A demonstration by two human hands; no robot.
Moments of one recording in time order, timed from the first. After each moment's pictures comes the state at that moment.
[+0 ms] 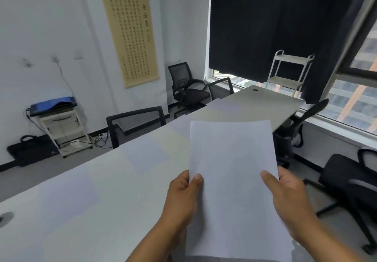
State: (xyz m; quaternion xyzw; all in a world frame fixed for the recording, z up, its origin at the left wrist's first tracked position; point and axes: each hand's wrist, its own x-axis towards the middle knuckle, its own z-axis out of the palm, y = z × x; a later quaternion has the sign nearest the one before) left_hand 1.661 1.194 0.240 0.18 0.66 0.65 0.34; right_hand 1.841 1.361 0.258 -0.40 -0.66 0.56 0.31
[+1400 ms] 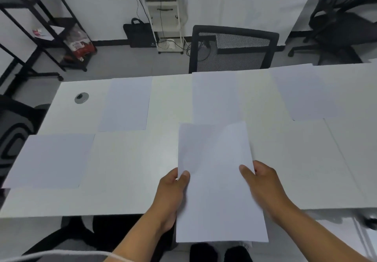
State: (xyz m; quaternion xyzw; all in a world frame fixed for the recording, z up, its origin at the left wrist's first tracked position) left_hand 1.518 1.213 0.039 -0.28 0.64 0.67 0.27; right_hand 1.520 1.472 0.032 -0.25 -0.78 0.55 -0.15
